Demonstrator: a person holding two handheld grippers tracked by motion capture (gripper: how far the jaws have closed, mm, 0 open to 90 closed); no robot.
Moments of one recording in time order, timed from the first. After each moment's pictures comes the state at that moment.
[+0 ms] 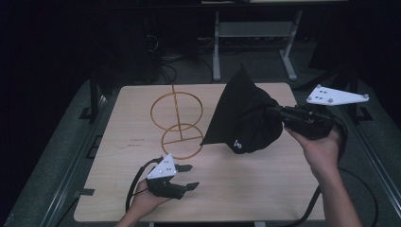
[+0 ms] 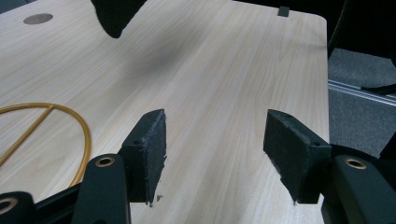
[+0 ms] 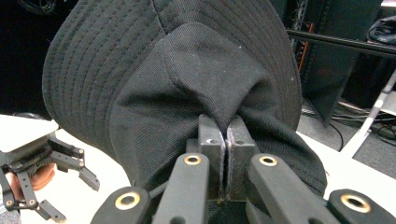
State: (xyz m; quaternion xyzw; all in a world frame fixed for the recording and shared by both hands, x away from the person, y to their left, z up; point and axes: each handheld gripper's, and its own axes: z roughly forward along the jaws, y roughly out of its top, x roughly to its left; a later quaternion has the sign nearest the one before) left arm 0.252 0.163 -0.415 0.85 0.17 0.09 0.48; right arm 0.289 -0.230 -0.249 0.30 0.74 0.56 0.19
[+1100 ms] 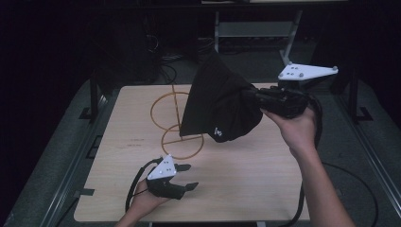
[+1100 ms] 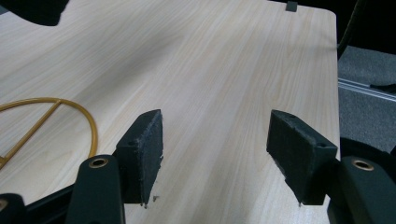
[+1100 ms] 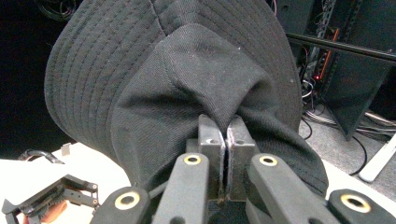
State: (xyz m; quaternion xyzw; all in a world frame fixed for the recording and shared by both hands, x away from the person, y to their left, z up) left arm 0.252 0.164 -0.419 0.85 0.18 0.09 0.48; right arm 0.321 -0.178 -0.216 0.28 0.76 0.57 0.17
